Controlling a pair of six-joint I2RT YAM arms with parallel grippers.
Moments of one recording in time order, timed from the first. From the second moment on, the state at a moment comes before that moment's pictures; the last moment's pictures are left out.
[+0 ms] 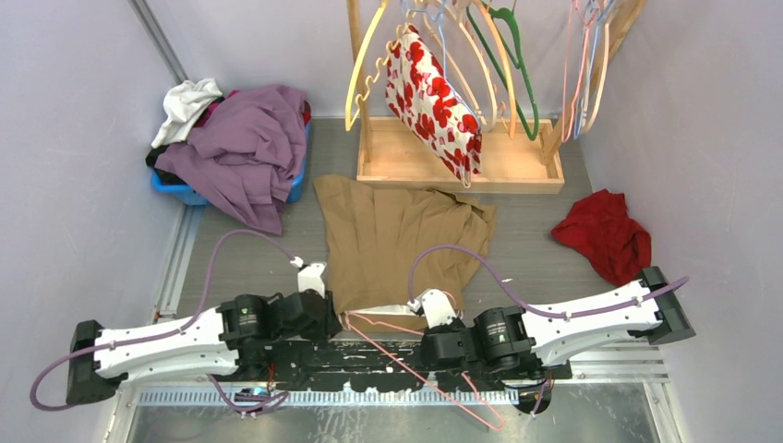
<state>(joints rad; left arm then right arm) -1.23 0.66 0.47 -0.71 -0.27 -1.02 1.71 1.03 0.80 -1.03 0.35 0.97</state>
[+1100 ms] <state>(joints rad) -1.25 0.89 0.43 -0.54 -0.45 -1.12 1.68 1.01 0.69 -0.96 0.30 1.05</state>
